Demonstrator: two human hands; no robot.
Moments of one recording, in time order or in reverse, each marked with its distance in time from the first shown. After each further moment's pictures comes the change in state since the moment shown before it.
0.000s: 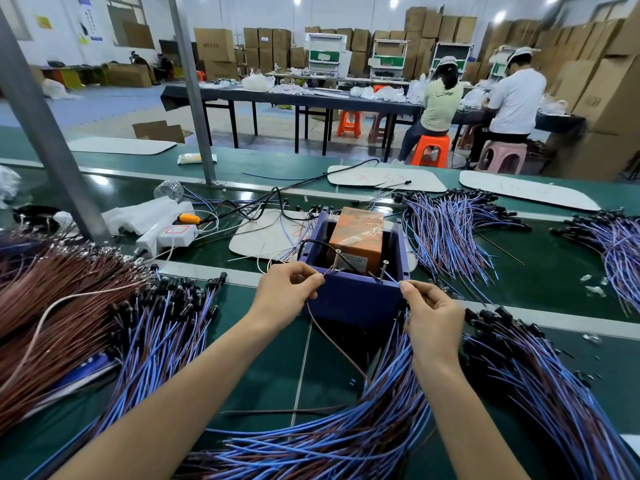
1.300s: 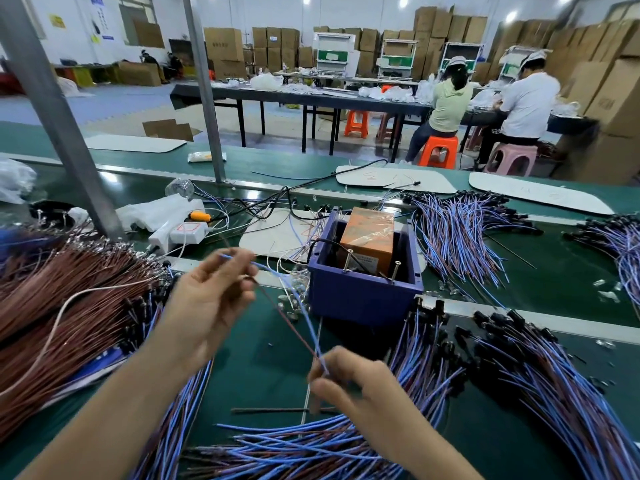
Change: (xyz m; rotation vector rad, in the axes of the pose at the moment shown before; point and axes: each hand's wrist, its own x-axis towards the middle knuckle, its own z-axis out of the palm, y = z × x) left_hand -0.064 0.029 -0.085 -0.929 0.107 -0.129; right_hand -0.088 -0.010 0.005 -0.449 -1.016 -0.193
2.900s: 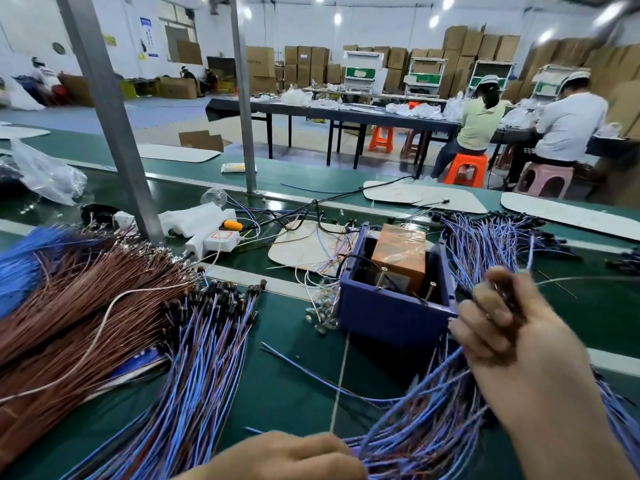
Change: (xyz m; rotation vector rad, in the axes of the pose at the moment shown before) left_hand -0.077 -0.045 -0.033 0.993 -1.096 0.313; right_hand 0.008 -0.073 -0.068 1.194 0.651 -0.020
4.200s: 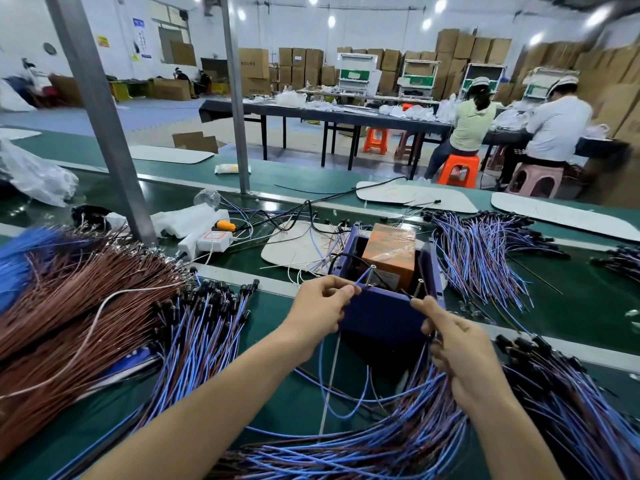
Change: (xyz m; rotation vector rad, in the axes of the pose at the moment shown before) left_hand 0.127 -0.042 -0.043 -0.479 0.808 -0.606; right_hand 0.047 0.044 -0.070 -0.694 0.134 0.036
